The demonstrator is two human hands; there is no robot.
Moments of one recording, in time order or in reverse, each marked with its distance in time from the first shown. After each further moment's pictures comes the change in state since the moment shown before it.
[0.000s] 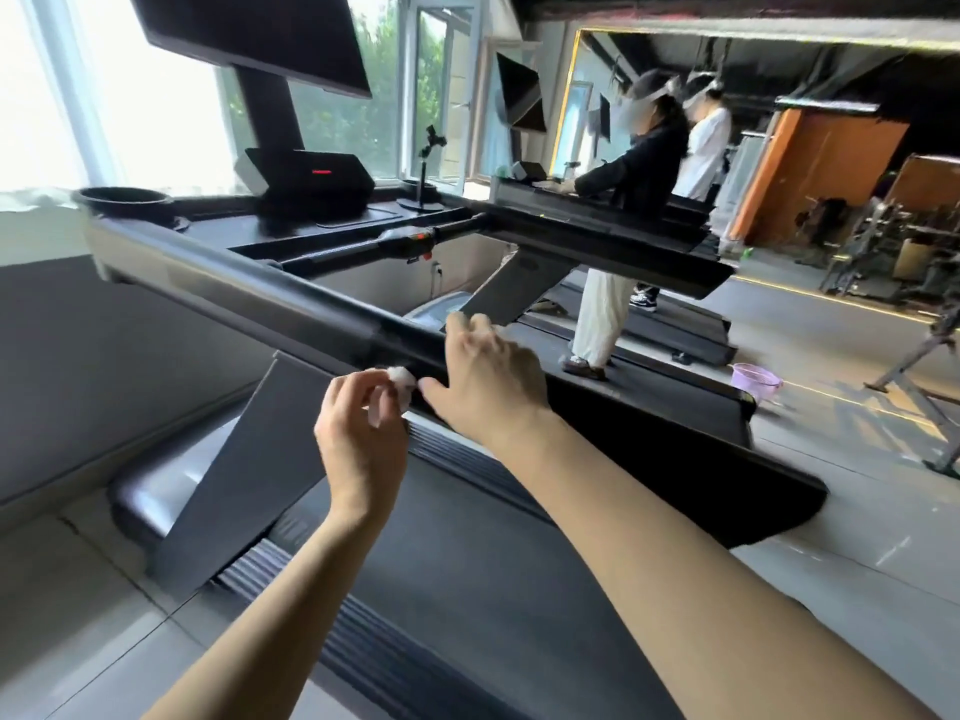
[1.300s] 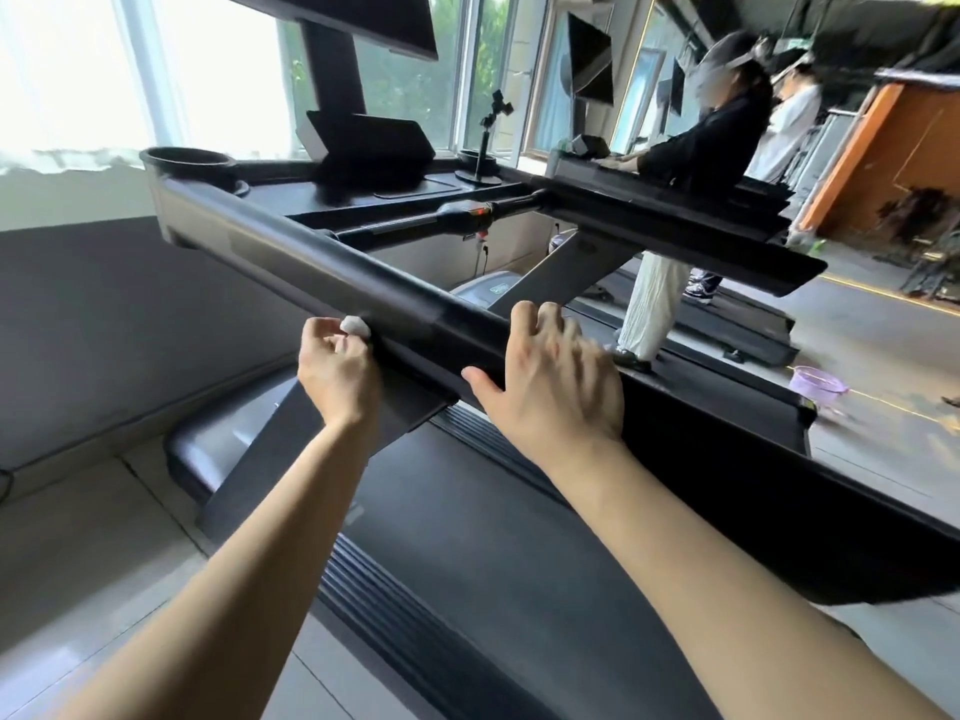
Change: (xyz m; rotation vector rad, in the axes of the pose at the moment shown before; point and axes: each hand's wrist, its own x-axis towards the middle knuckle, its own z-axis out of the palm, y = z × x) left_hand 0.084 -0.054 -0.007 -0.048 0.165 -0.569; right_hand 0.000 -0.009 0.024 -0.230 0.239 -0.008
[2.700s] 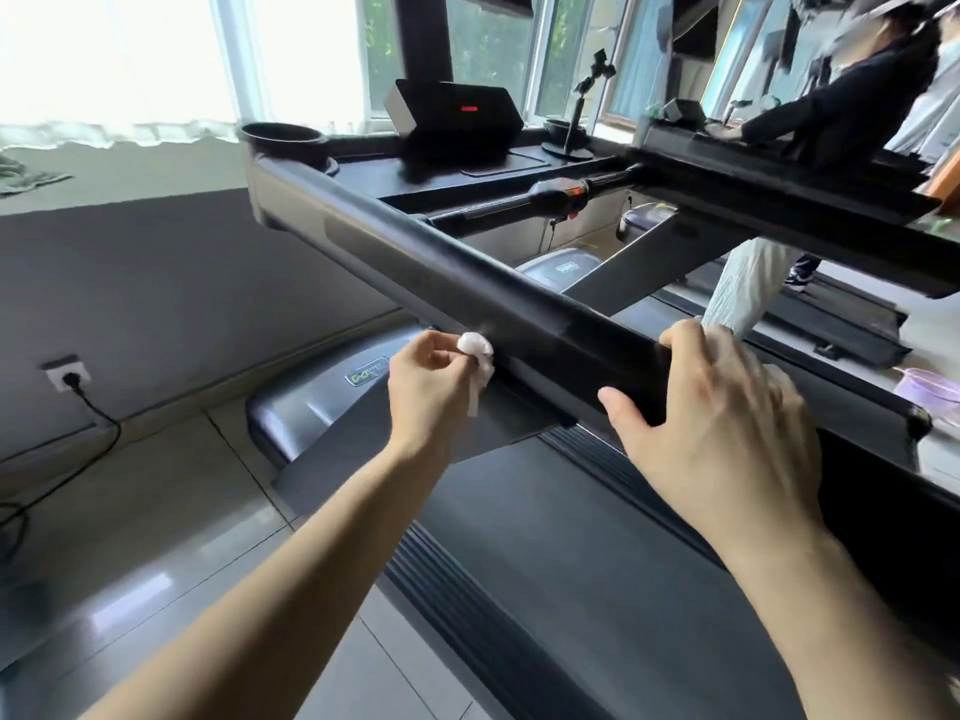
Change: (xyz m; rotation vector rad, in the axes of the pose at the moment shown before) left_hand 0.007 0.012 -0.032 -0.029 -0.396 -0.150; right_hand 0.000 -0.004 -0.009 0.167 -0.081 0.123
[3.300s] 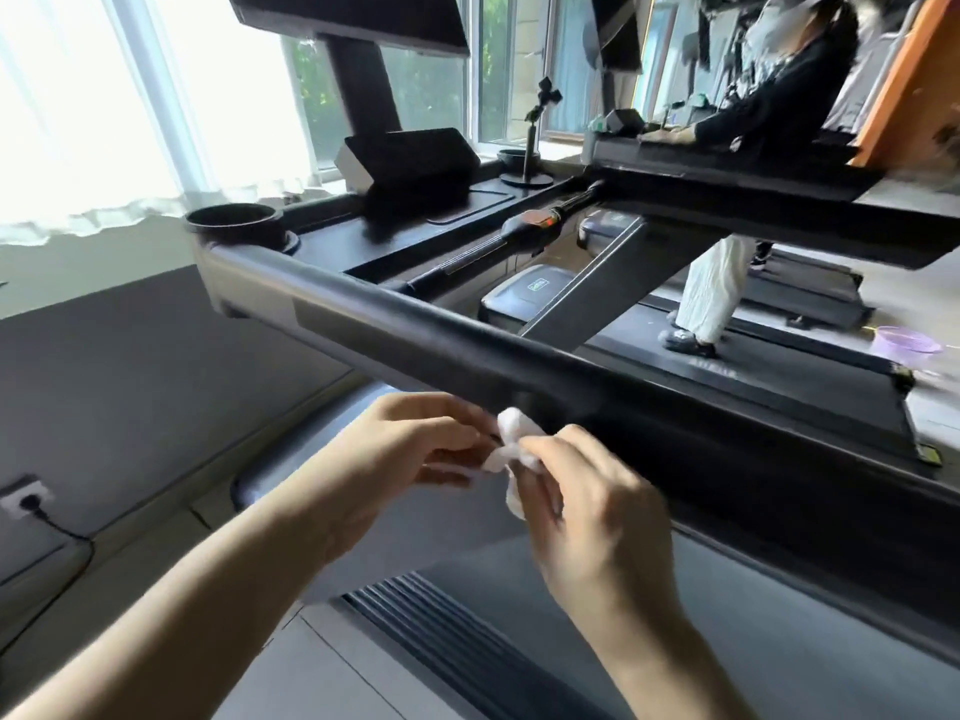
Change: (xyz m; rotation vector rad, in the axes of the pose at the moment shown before) left_hand 0.041 0.067 -0.060 0.177 -0.699 -0.106; right_hand -0.007 -0.095 0.070 0.633 0.146 -0.005
